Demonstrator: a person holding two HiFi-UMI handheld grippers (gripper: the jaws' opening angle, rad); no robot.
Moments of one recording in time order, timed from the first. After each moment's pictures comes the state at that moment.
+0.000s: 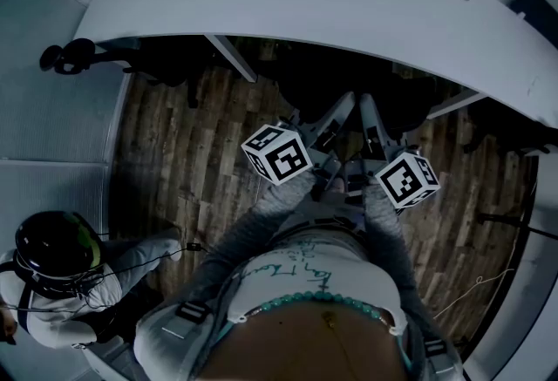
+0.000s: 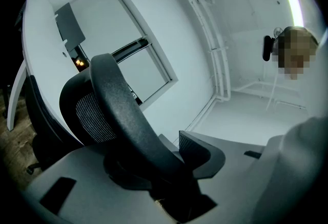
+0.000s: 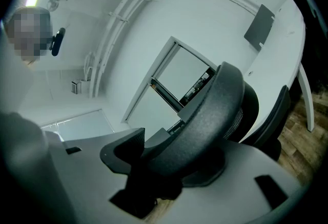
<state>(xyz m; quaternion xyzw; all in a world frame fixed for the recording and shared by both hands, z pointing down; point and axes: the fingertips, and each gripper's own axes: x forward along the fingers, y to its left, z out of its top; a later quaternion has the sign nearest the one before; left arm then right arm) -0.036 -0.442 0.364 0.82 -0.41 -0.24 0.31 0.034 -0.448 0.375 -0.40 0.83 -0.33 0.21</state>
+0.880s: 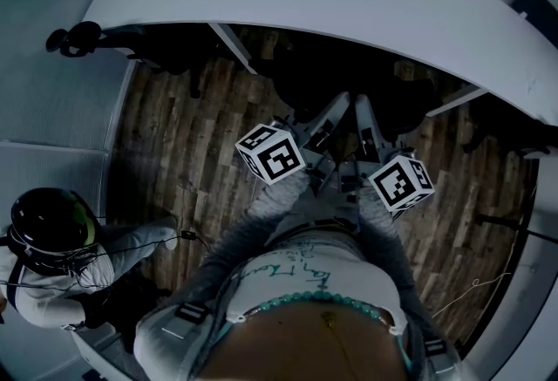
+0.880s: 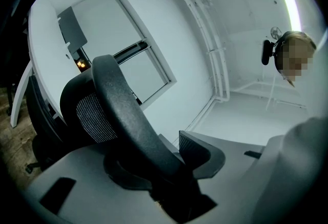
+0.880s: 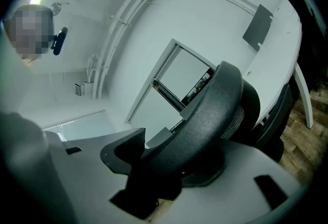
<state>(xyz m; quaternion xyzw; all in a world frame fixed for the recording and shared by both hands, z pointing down) -0.028 -0.417 0.366 0.82 -0.42 -0.25 0.31 0.044 -0.423 0.376 -0.39 0.83 -0.34 0.21</state>
